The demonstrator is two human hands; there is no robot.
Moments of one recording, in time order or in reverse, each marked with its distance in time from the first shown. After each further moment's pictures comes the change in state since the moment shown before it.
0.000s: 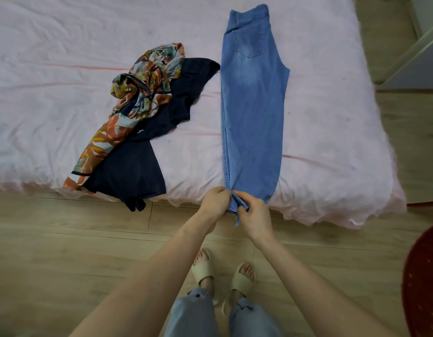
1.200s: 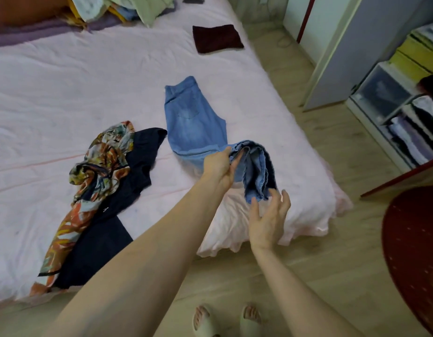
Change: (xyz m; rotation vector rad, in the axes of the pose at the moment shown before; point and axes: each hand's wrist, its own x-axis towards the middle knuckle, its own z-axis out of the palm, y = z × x) left_hand -0.029 0.208 0.100 -0.791 -0.265 0.167; right_hand 0.019 -0.027 -0.088 -0.041 0.943 0.072
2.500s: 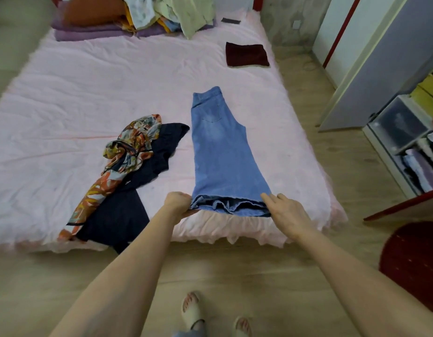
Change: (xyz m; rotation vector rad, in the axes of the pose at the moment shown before) left_hand -0.099 0.008 -0.144 0.643 0.436 -0.016; right_hand 0.041 0.011 -0.111 -0.872 -0.605 -1.059
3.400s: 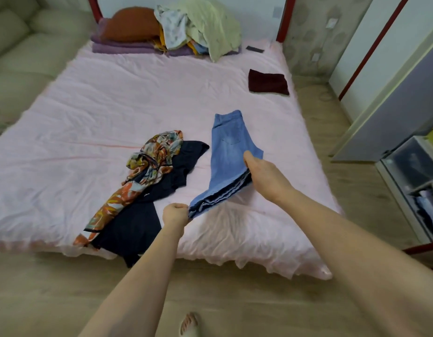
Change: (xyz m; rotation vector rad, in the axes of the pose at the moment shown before) left_hand 0.033 0.018 -0.052 -0.093 0.174 0.060; right_hand 0.129 -0.058 -0.157 0.423 0.043 -0.077
